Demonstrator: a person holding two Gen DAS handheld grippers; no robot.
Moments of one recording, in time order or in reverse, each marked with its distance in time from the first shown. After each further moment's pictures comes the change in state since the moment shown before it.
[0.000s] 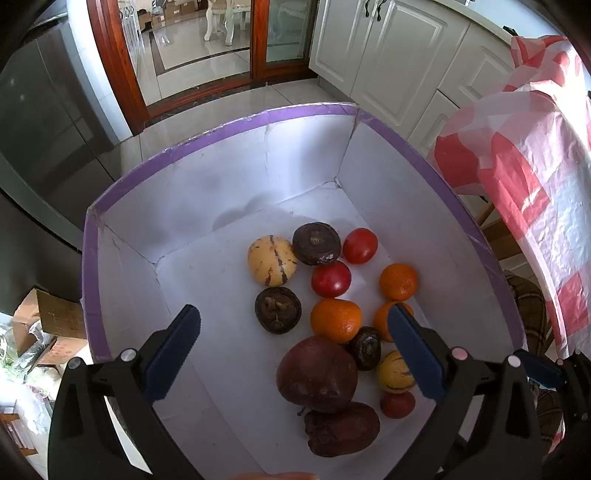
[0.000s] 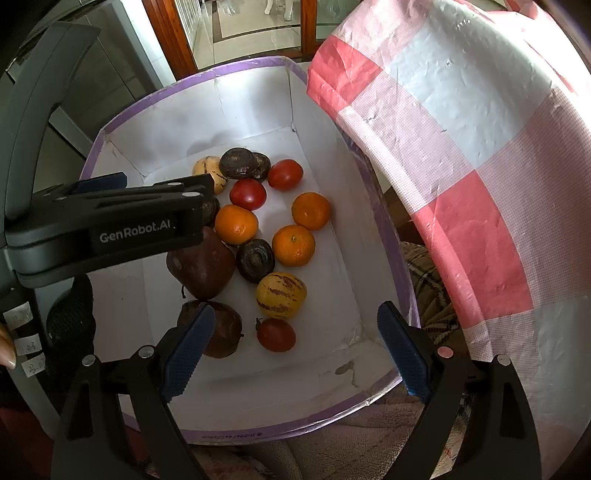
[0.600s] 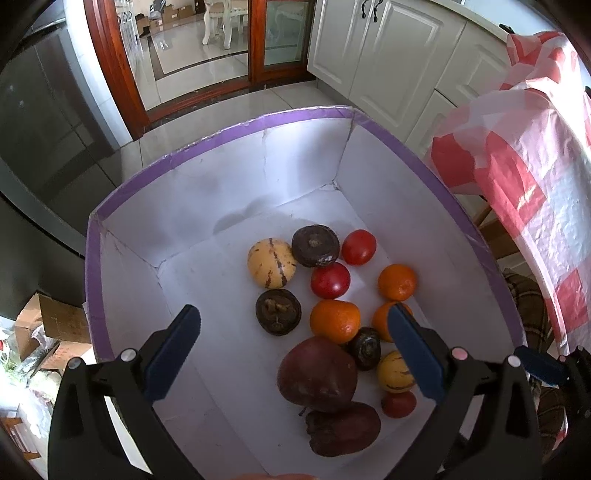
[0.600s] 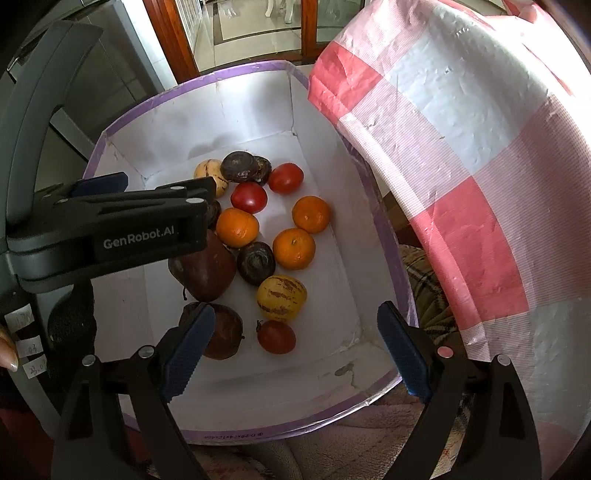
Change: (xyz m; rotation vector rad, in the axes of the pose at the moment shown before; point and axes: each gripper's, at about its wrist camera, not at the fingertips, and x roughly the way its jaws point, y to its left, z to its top) left arm -0.002 -0.002 -0.001 0.013 -0.011 0.009; right arm -0.002 0.001 0.002 0.000 -0.011 -0.002
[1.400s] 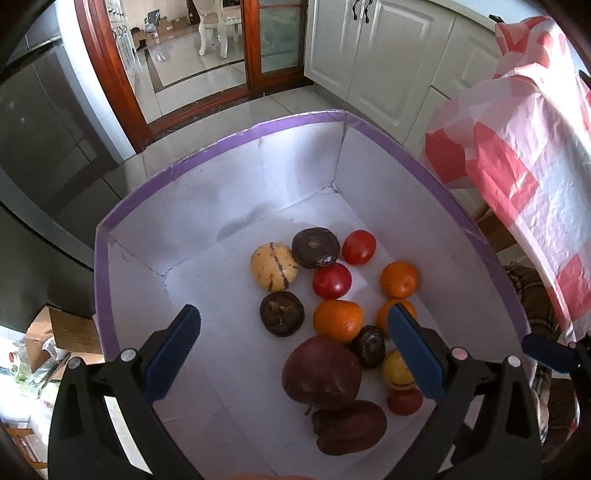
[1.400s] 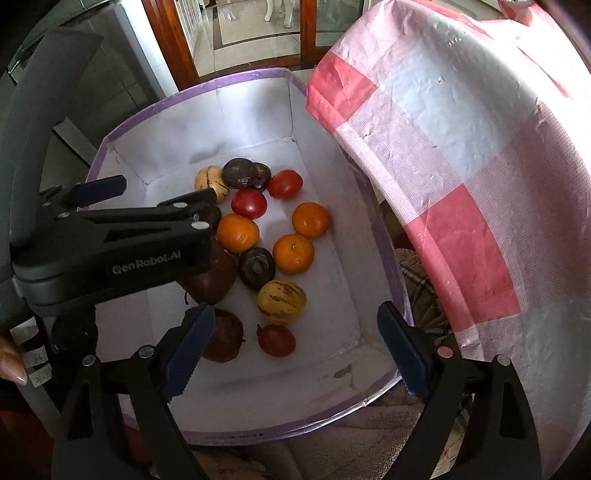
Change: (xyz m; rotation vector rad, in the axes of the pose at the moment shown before) left arm -0.012 -0.004 -0.002 0.044 -0.025 0.027; right arm -0.005 0.000 0.001 0.005 -0.016 0.000
